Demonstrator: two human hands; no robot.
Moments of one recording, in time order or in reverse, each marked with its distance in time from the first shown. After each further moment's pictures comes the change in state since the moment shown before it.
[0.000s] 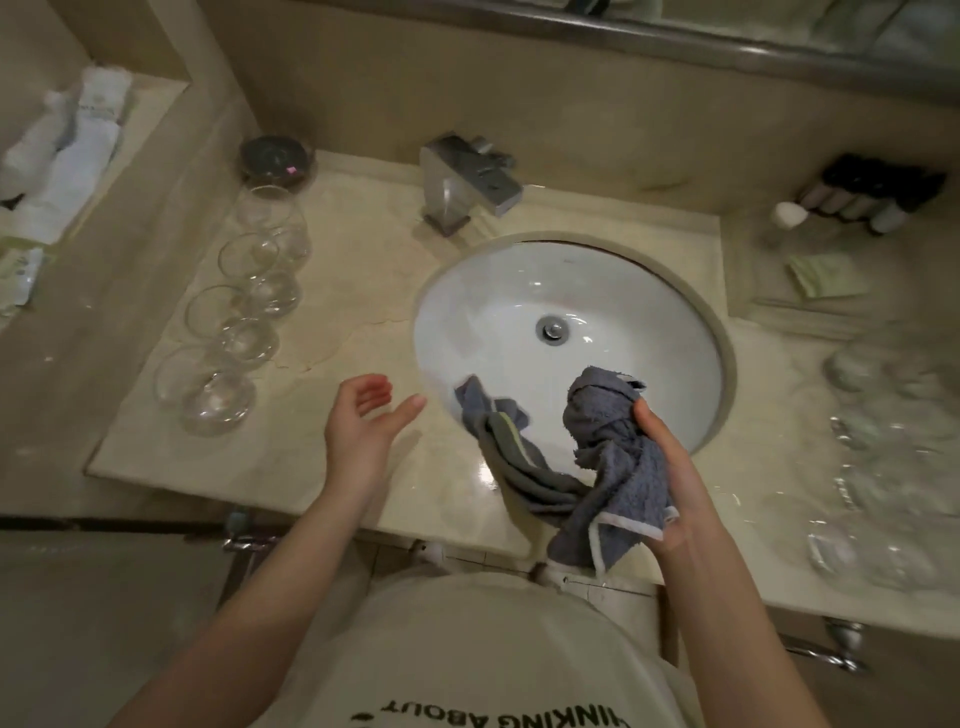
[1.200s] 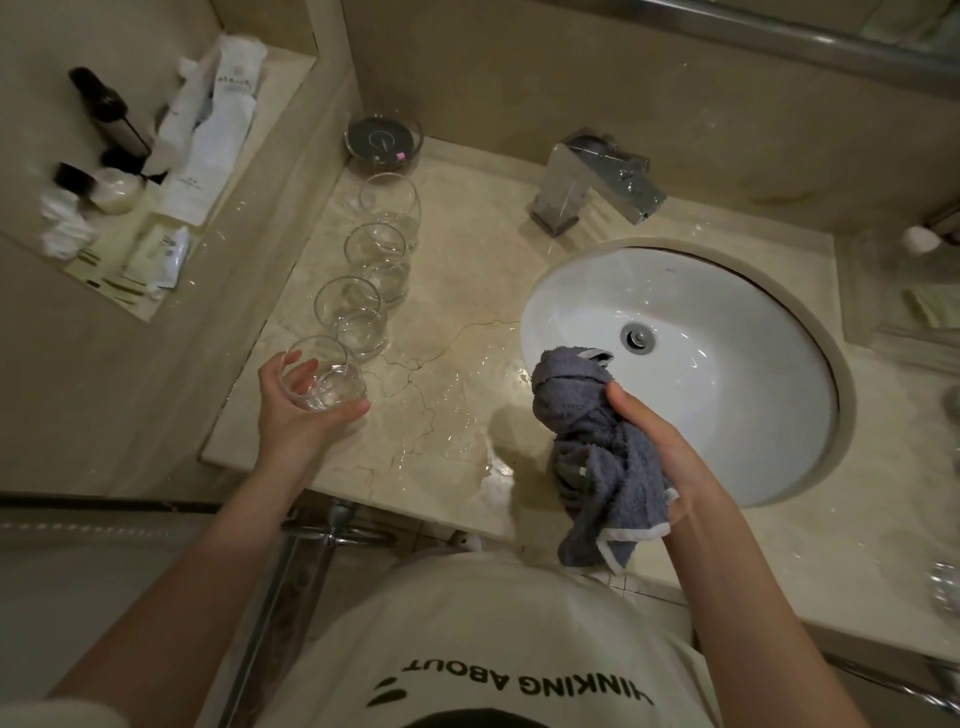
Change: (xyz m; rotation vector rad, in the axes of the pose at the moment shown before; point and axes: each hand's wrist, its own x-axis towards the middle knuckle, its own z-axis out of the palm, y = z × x) left_hand 0.086 -0.017 -0.169 0.049 0.072 -0.039; right_hand 0.047 0.073 0.113 -0.280 -0.240 0.148
